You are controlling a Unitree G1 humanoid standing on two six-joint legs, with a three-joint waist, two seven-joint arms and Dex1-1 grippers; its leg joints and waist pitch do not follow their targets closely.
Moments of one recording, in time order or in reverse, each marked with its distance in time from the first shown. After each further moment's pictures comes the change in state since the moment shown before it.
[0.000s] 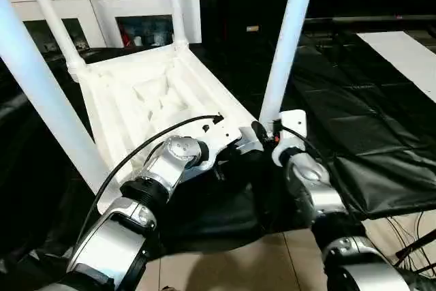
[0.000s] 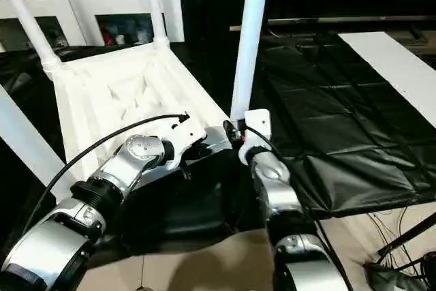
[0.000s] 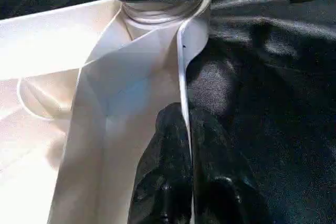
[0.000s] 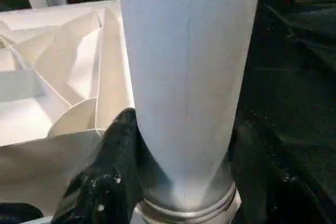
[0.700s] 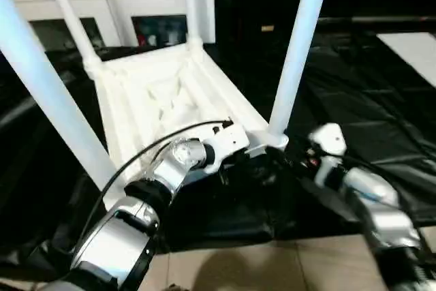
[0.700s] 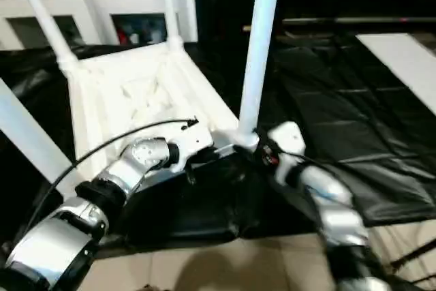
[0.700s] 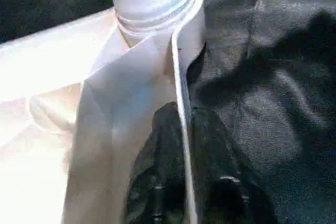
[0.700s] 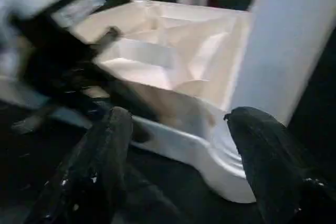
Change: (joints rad) left arm -0.013 -0.008 0.002 0.092 0.013 -0.233 -0.010; right arm 0.290 -0.356 0.061 -0.522 0.175 0.159 0.592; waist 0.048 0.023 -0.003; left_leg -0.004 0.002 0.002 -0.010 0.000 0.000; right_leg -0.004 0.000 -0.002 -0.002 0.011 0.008
